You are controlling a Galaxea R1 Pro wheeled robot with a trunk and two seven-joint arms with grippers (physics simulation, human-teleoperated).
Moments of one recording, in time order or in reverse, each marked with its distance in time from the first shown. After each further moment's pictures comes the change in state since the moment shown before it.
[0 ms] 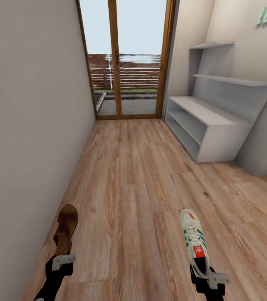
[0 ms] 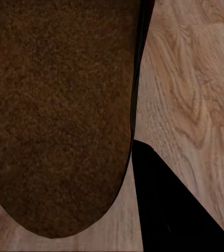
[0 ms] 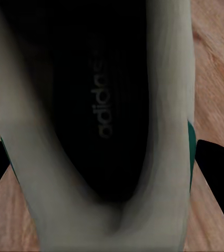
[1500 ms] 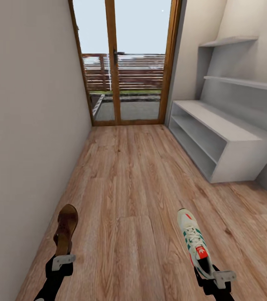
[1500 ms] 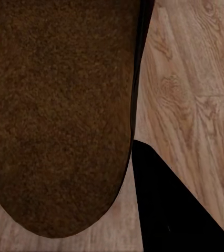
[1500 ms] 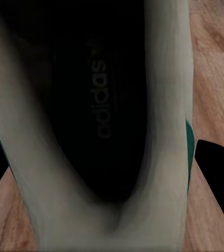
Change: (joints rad) left arm 0.000 -0.001 0.000 0.003 0.001 -0.002 0.000; right arm 0.000 -0.092 -0.004 -0.002 -0.005 0.003 0.223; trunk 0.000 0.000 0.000
